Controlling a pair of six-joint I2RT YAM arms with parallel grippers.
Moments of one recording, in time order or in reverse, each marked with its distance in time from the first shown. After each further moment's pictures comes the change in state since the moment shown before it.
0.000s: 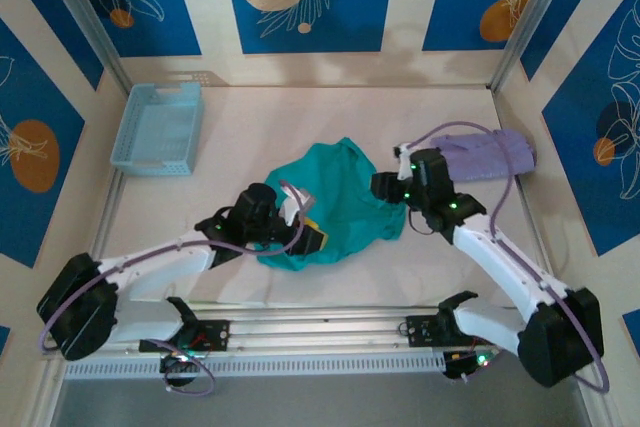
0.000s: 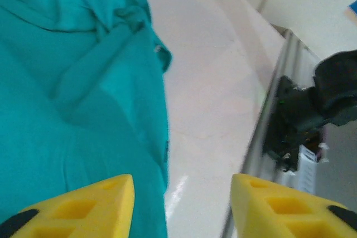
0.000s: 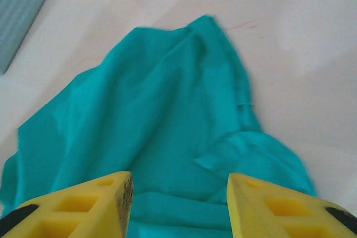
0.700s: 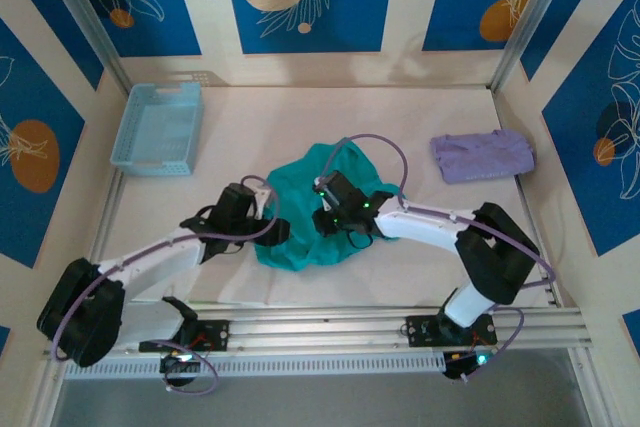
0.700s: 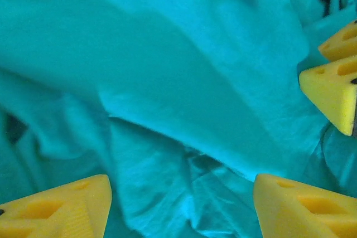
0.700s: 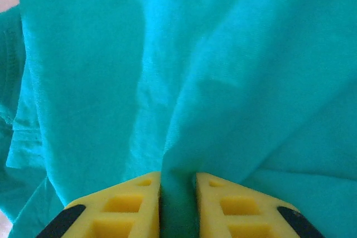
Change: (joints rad) left arm 0.196 0.043 -0.069 -0.166 -0.208 -0.090; right arm 0.405 0.460 0.153 -0.005 0.134 0.092
